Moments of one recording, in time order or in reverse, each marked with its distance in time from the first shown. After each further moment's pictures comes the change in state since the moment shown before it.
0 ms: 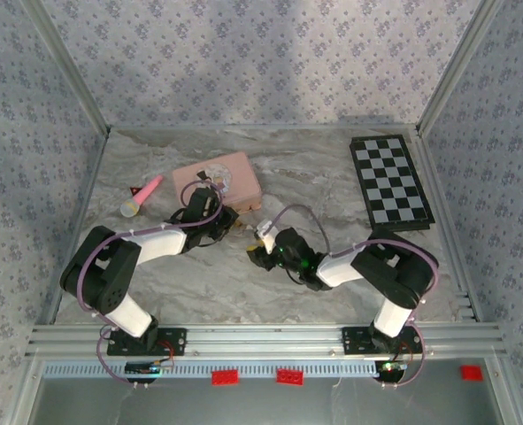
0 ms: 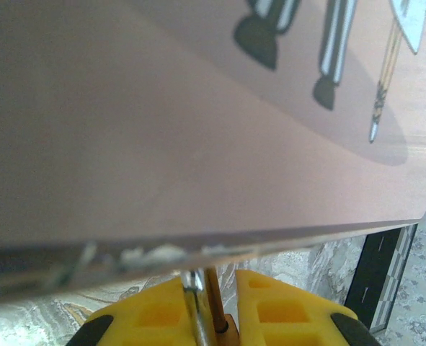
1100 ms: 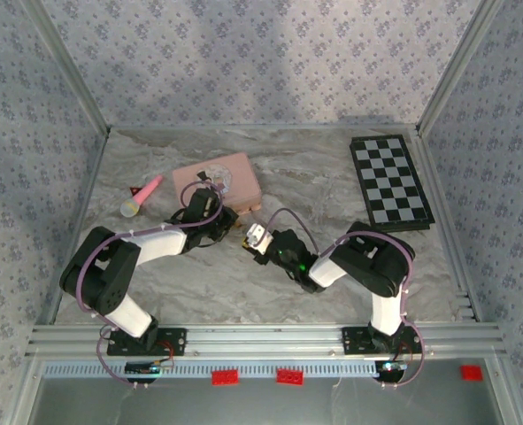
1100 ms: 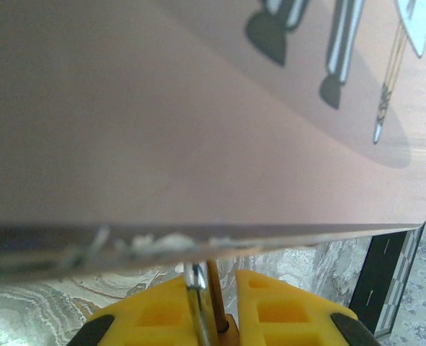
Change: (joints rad) left arm -0.014 -0.006 0.001 -0.016 -0.016 -0.008; right arm 0.001 0.140 0.026 0.306 0.052 -0.368
